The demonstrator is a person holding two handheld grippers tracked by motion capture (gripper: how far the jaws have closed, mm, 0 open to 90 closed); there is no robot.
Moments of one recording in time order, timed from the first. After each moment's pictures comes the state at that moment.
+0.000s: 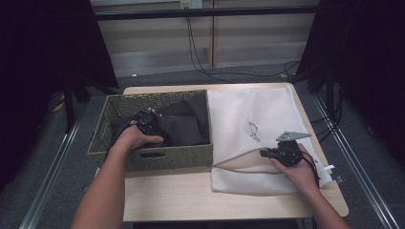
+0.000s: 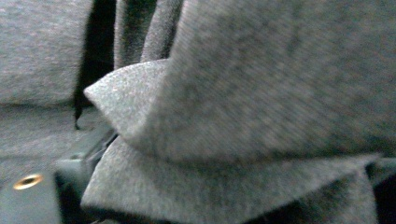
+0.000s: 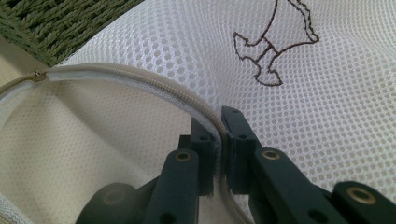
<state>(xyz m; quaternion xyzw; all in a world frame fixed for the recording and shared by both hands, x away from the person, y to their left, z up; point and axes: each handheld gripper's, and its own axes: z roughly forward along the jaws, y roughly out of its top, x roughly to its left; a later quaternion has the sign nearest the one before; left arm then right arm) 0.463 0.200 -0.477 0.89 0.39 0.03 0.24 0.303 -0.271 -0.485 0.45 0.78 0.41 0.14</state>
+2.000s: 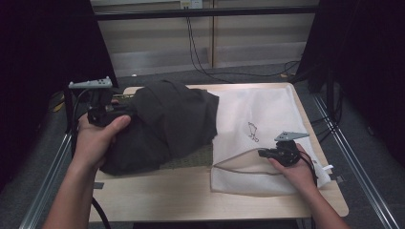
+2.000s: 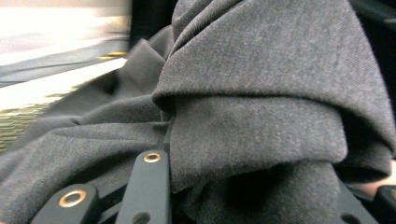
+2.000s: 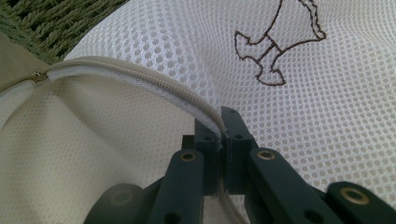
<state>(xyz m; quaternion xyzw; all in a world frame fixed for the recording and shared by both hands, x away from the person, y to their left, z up) 0.322 0.225 -0.260 0.77 0.28 -0.04 0.57 0.306 -0.269 -0.490 0.45 0.78 0.41 0.13</state>
